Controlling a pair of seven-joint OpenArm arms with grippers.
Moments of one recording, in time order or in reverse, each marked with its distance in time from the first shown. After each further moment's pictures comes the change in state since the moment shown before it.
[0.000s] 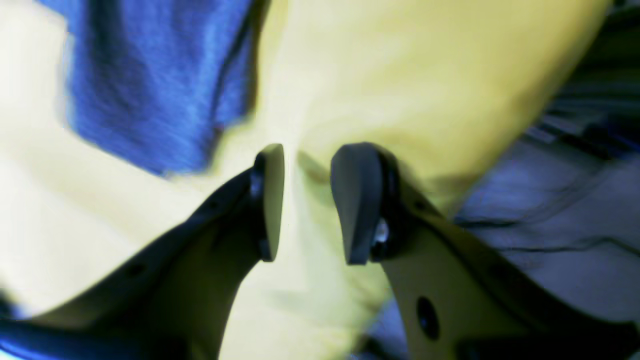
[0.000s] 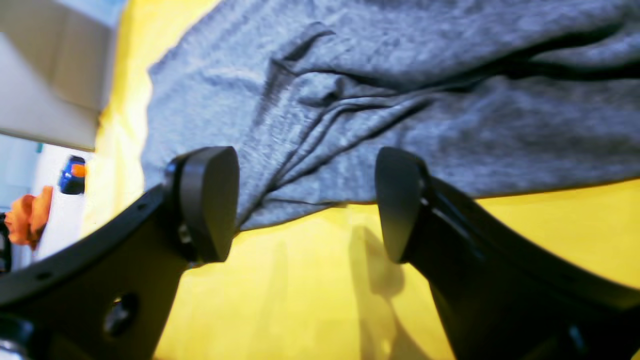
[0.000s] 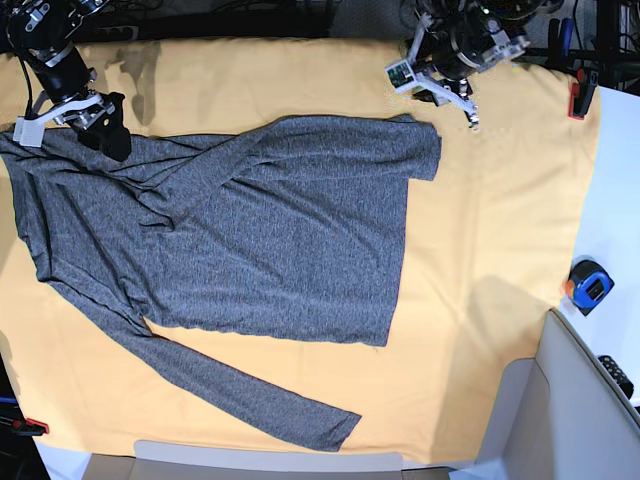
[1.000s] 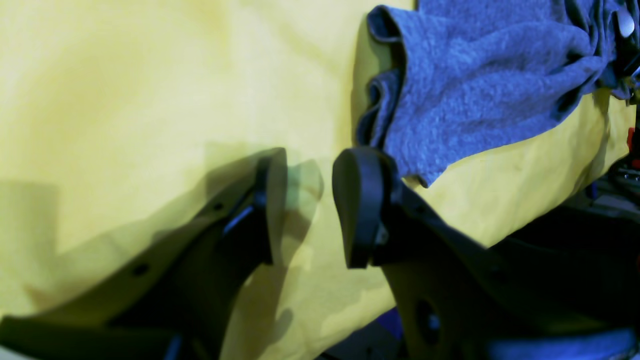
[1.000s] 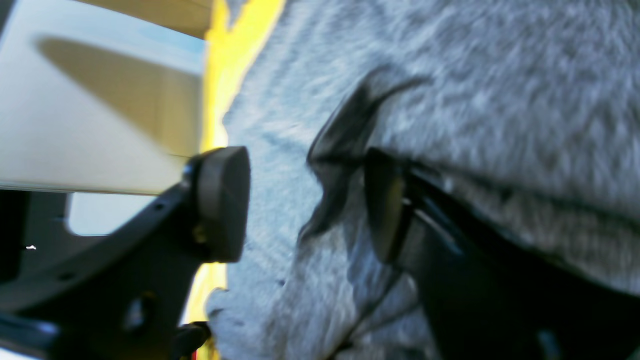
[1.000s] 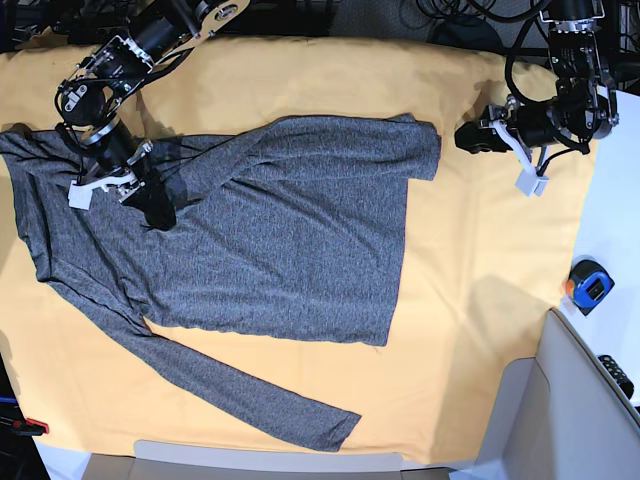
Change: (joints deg) left arm -13.2 14.6 -52.2 -28.7 -76.8 -8.3 32.7; right arm 21.4 -4.4 -0.2 -27.2 -5.4 0.4 0.5
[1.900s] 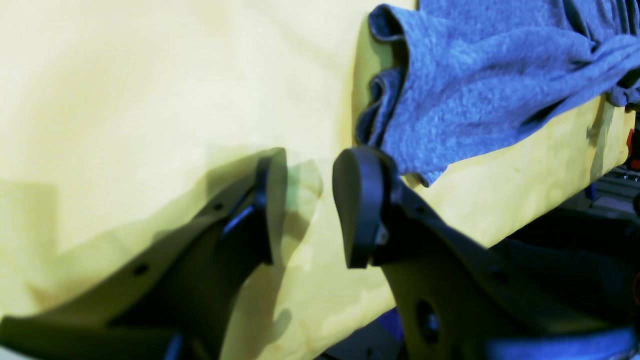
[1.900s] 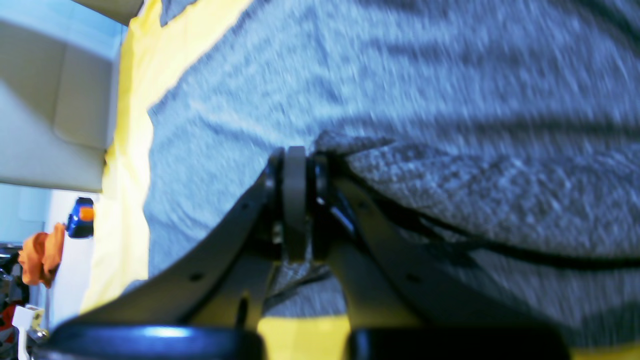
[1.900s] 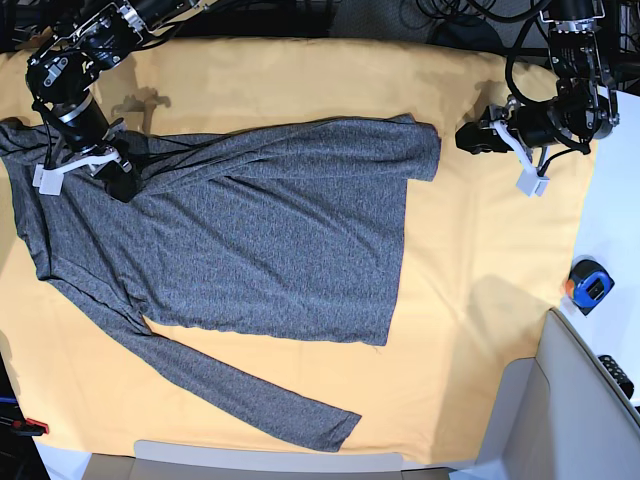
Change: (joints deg) left arm 0.0 0.0 -0.3 0.0 0.0 0.0 0.0; right arm -4.6 -0.5 -0.1 19.8 -9.1 -0.4 -0.6
